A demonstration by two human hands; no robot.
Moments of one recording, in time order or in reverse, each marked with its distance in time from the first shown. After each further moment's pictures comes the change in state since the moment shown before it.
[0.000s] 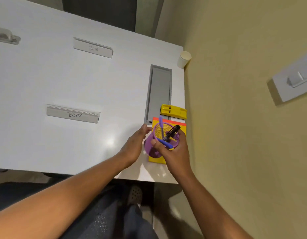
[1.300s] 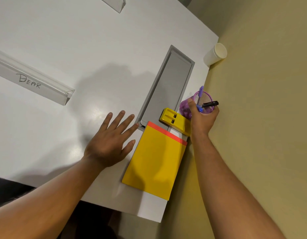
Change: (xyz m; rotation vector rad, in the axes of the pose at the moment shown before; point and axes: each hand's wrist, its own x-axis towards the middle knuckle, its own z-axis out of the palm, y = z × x) left_hand 0.146 -0.121 -0.011 1.217 0.259 0.294; right_hand 0.317 0.075 -0.010 -0.034 0.288 -0.010
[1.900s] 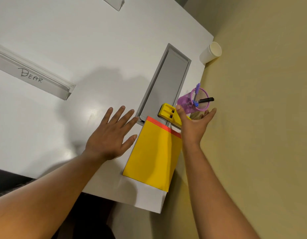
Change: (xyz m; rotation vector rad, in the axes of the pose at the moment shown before) left_hand -0.004 0.000 0.003 -0.095 0.037 0.004; right_hand -0.070 -0.010 -0.015 -0.085 -0.066 0.004
